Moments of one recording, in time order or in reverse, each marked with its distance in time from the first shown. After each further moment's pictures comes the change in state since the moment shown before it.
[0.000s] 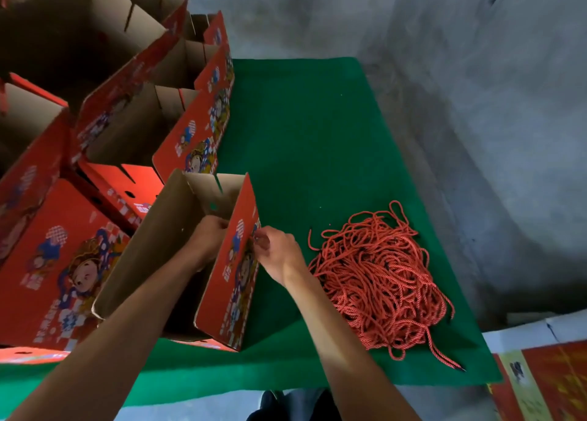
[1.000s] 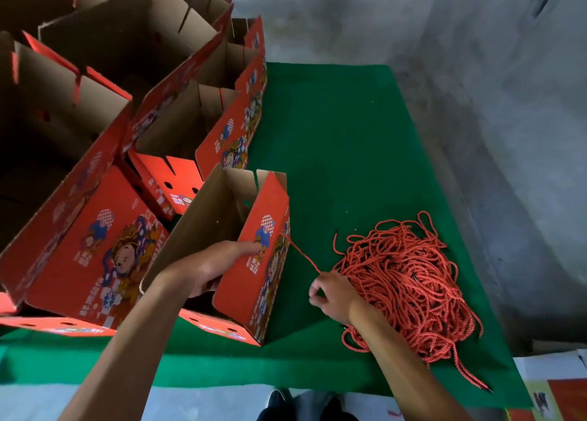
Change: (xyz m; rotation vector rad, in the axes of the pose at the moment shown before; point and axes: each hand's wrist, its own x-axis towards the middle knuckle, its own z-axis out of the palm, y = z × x) left_hand -0.069 -0.018 -0.034 -0.241 -0.294 -0.308; right_hand -0.047 0.084 -0.020 -0.485 -0.329 -0.057
